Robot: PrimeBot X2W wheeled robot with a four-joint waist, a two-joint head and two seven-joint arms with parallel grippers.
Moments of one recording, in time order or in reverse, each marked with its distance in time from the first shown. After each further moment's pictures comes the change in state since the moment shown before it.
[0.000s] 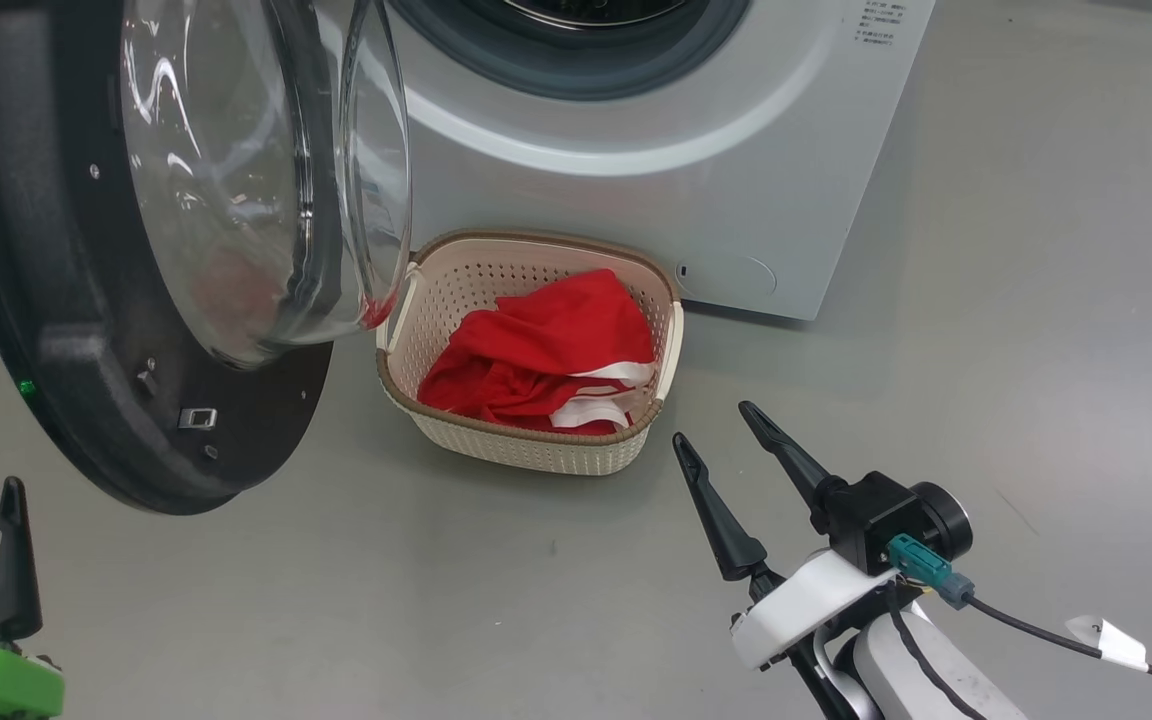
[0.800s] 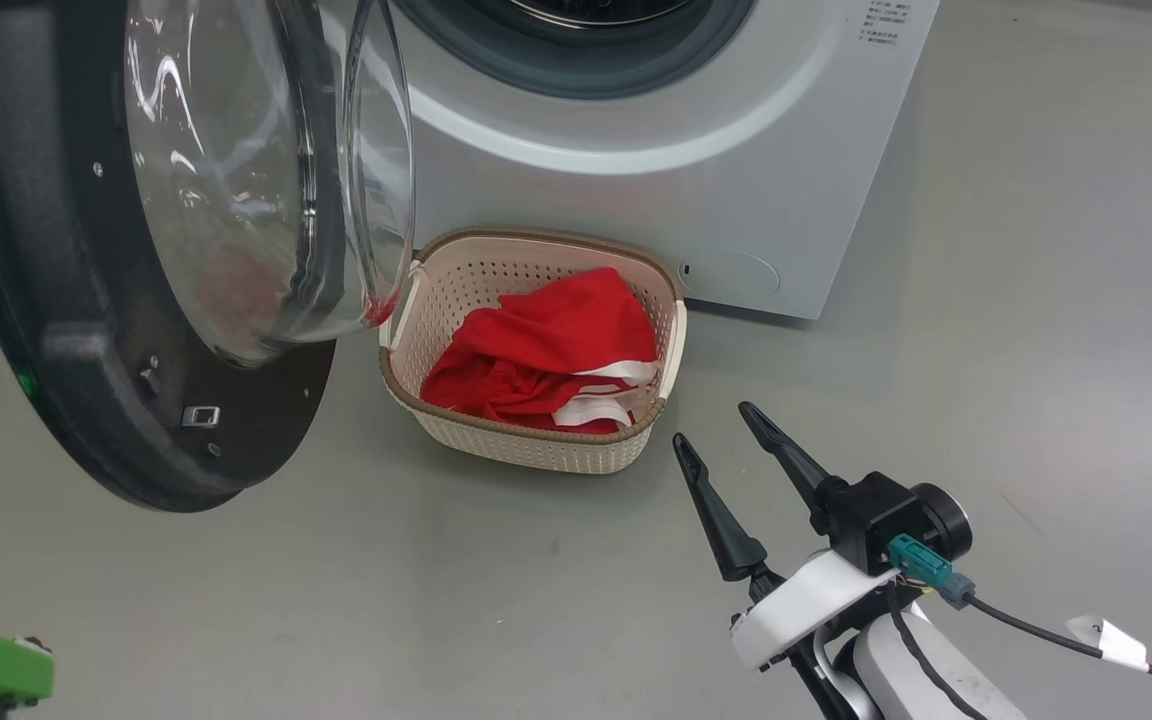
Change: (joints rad) left arm -0.013 0.011 -0.009 -0.004 -0.017 -0.001 0.000; right arm 0.001 0.000 0.001 0.000 0.005 -0.001 0.000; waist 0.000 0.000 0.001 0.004
